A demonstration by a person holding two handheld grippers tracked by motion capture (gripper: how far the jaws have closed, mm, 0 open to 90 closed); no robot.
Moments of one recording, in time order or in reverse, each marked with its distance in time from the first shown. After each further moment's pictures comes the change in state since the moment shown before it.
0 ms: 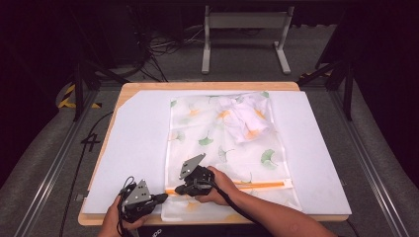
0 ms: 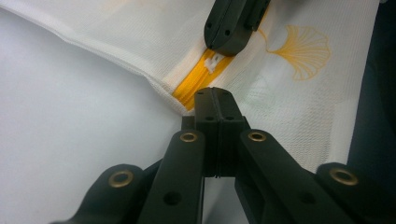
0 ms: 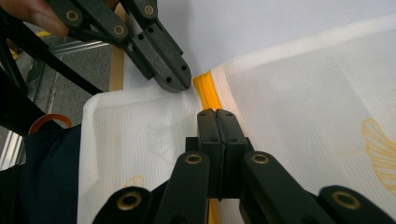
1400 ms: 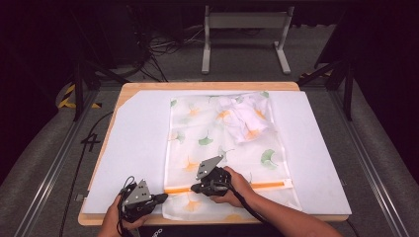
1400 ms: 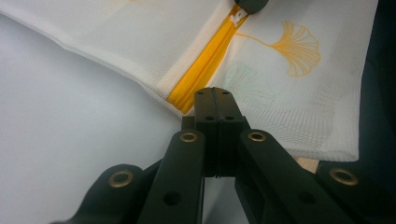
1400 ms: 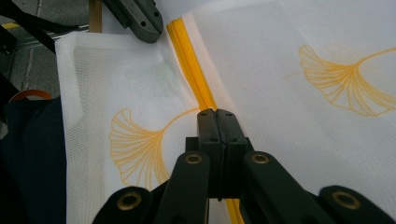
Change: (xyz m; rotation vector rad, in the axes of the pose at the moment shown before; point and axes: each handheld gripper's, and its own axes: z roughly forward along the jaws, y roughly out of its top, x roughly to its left) left arm 0.001 0.001 0.000 0.004 -0.003 0.007; right arm -0.001 -0.029 -0.031 0.015 -0.086 0.011
